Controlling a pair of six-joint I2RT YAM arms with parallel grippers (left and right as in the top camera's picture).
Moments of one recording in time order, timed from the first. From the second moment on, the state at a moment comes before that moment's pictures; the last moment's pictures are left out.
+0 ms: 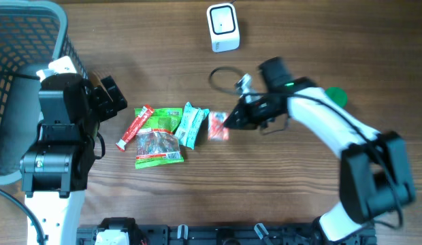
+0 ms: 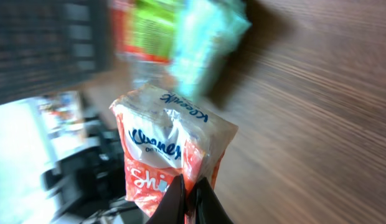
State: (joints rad) left arm -0.02 1.02 1.19 -0.85 -0.24 -0.37; right arm 0.32 1.76 1.14 -0.72 -0.90 0.25
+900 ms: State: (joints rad) left arm -0.02 1.02 1.19 -0.85 -0.24 -0.37; right arm 0.06 1.52 1.14 -0.83 -1.56 -0.07
